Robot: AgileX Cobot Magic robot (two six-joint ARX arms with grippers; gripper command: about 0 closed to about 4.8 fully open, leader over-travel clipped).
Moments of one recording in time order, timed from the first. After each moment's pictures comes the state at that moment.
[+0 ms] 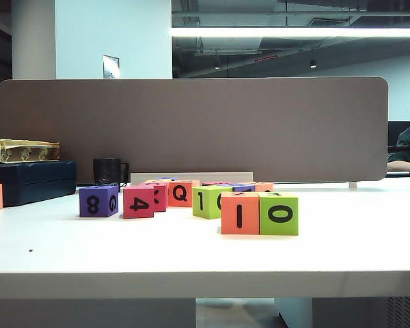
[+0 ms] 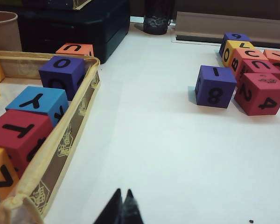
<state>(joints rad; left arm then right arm) 0.01 0.00 0.01 -0.18 -0.03 -0.04 -0.04 0.02 0.13 -0.09 -0.13 0.10</state>
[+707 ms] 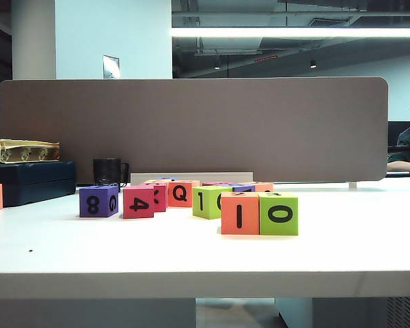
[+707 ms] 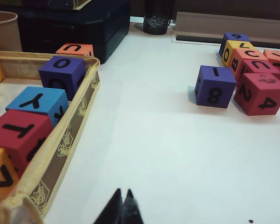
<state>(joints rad) 0.01 0.00 0.01 -0.18 -0.03 -0.04 -0.03 0.01 0.00 -0.05 -0.06 0.10</state>
